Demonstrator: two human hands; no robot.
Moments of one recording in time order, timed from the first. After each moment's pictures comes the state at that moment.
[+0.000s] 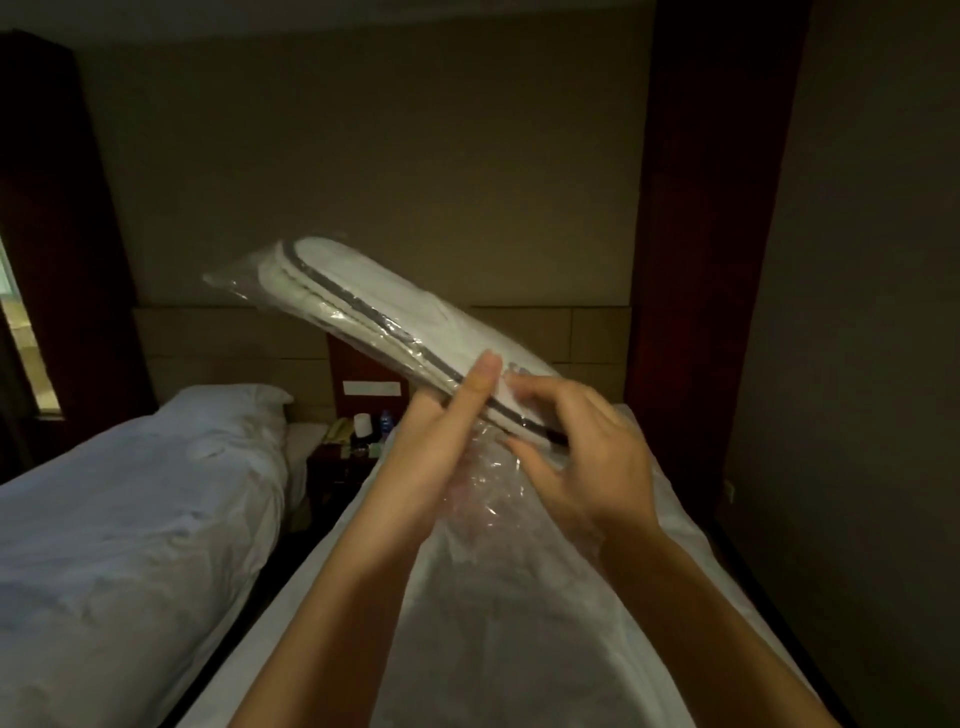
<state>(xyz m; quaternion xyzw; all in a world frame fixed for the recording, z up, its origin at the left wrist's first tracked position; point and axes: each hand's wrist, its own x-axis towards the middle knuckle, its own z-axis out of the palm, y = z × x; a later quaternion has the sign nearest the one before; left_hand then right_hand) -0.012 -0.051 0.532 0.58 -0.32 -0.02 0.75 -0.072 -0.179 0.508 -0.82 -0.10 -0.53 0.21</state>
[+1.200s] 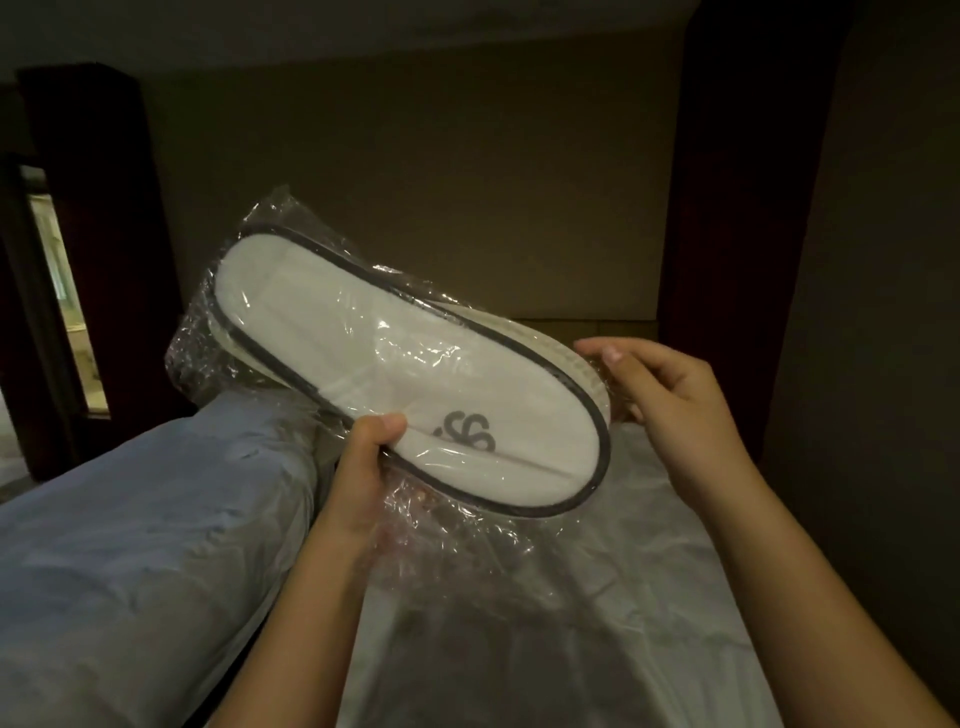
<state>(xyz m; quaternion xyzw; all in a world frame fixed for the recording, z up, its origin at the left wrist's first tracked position) -0.012 0.031 0.518 0.50 -0.19 -0.05 0.84 -0.094 -0.183 0.564 -0.74 -0.11 -0.40 0.53</state>
